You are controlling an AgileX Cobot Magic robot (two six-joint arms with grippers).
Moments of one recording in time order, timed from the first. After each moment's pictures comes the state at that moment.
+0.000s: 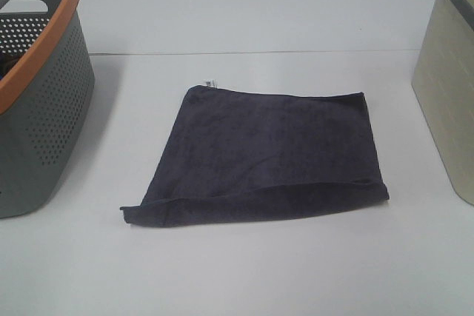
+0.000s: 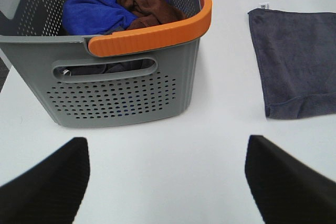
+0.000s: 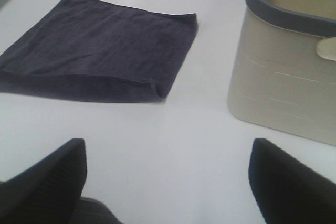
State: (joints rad) left arm 0.04 0.00 -0.50 -0.09 1.05 0.09; right arm 0.05 0.00 -0.50 0.15 1.07 -0.11
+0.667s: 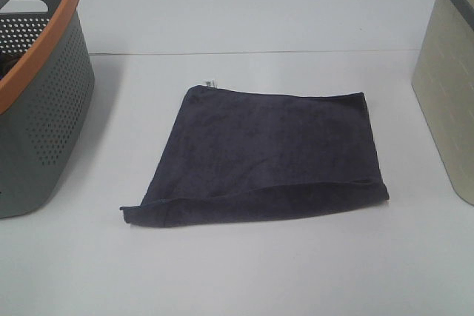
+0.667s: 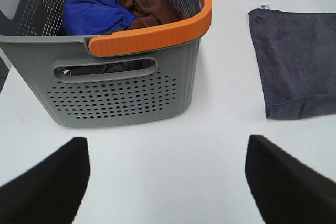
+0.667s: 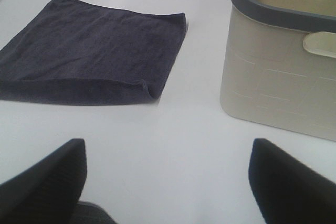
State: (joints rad) left arm 0.04 0.00 -0.50 -0.09 1.05 0.09; right arm 0.01 0.00 -0.50 0.16 1.07 -0.11
